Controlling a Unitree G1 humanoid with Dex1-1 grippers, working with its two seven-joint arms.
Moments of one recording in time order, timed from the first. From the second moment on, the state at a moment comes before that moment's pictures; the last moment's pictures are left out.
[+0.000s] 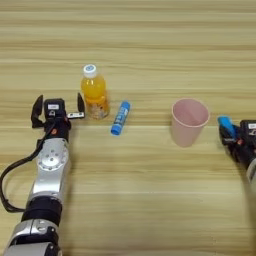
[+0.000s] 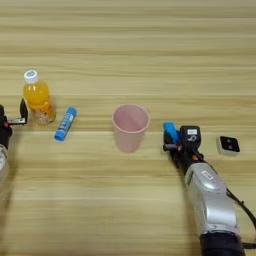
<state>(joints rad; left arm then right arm) -0.26 0.14 0.14 0.57 0.01 -0.37 0.10 -0.03 -0.18 -0.10 0.11 0.20 0.22 0.25</state>
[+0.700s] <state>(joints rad) -0.26 0.14 0.14 0.57 0.01 -0.37 0.10 0.00 -0.16 -0.06 0.09 0.09 0.09 0.18</state>
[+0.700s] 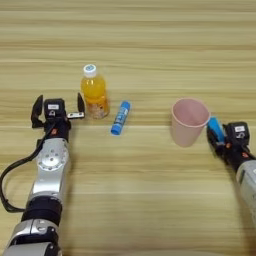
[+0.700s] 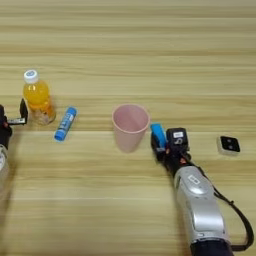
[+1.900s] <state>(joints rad) -0.26 0.14 0.14 0.58 0.01 -0.37 0.10 -0.01 -0.23 -0.29 0.14 0.00 0.00 -0.08</state>
